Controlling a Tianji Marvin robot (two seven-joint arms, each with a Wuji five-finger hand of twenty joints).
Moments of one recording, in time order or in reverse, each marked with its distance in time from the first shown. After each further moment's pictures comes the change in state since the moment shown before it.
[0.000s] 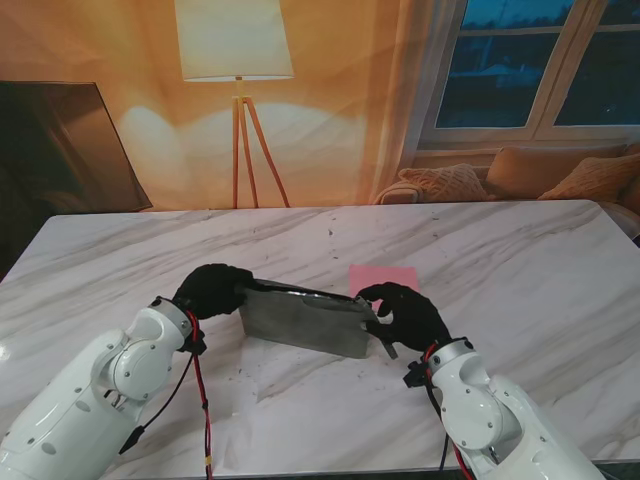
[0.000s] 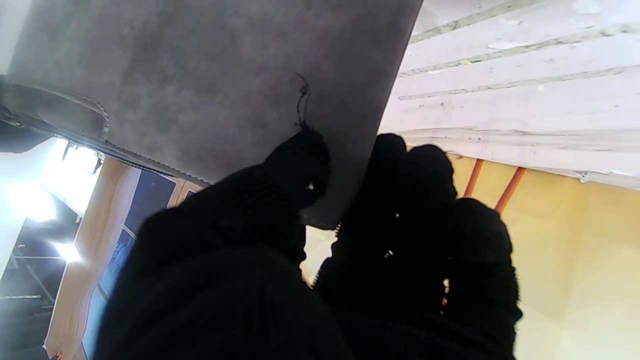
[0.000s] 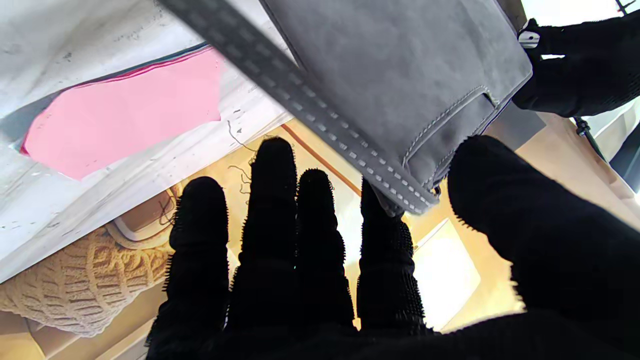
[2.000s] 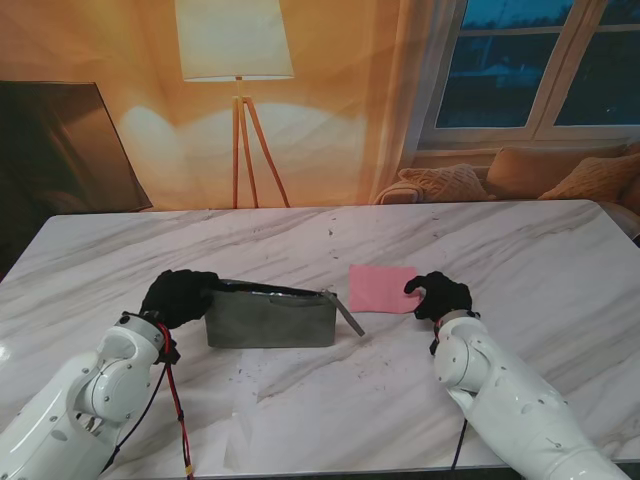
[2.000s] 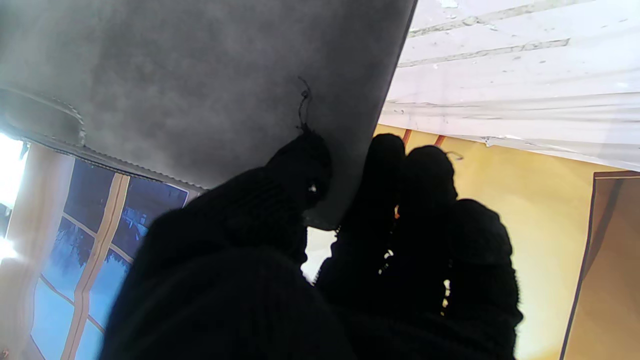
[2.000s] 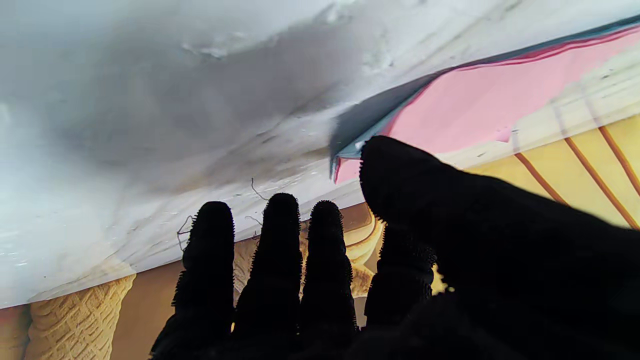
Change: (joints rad) left arm 0.137 0.001 -0.130 -0.068 0.084 0.059 0.085; right arm 0.402 -0.043 -0.215 0.576 -0.001 0.357 -0.088; left_hand 0.016 0.026 -0.029 -0.003 -0.029 0.010 0.003 0.063 -0.001 -0.012 0.000 0.048 -0.003 -0.001 -0.001 0.012 -0.026 0.000 0.000 -0.003; right_hand 0.309 -0.091 0.110 0.000 -0.058 -0.196 0.016 -0.024 -0.247 -0.086 0.005 -0.085 -0.354 -0.058 -0.187 -0.110 -0.206 -0.062 -0.266 -0.040
